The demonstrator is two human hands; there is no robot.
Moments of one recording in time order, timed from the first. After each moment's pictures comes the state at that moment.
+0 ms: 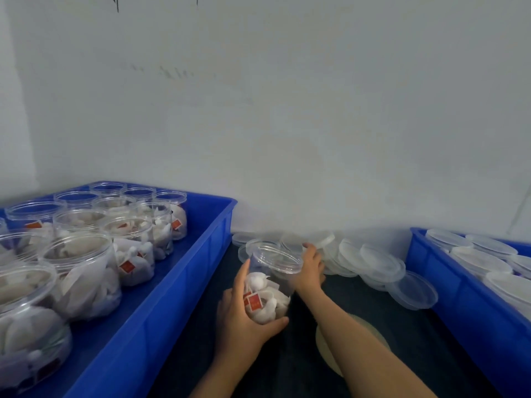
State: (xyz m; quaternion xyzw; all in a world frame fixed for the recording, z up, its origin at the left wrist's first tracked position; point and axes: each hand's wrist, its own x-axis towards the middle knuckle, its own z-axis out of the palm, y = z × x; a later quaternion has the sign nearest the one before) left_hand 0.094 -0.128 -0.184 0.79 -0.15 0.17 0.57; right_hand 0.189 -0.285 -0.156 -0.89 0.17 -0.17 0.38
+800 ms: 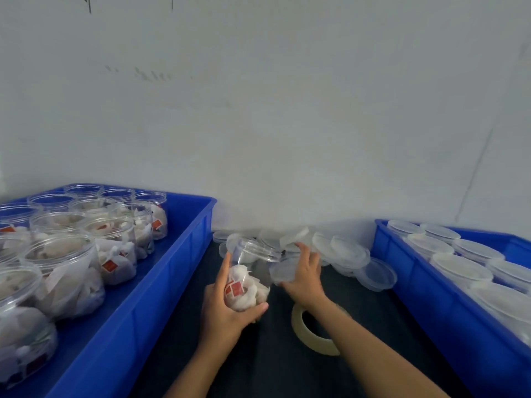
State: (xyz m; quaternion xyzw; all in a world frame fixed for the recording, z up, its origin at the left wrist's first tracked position) left_hand 0.088 -0.130 -0.186 0.72 -0.16 0.15 0.66; right_hand 0.119 -0.315 -0.159 -0.91 0.08 -0.18 0.35
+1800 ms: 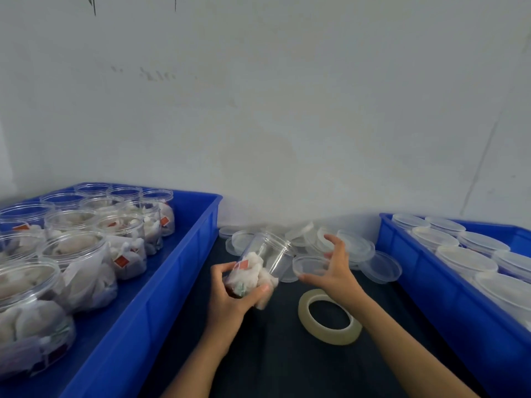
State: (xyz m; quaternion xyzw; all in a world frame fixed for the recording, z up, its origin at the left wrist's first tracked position) left_hand 0.083 -0.122 -0.175 0.66 -0.13 0.09 0.73; right_hand 0.067 -0.340 -0.131 -0.86 0.02 -0.18 0.48
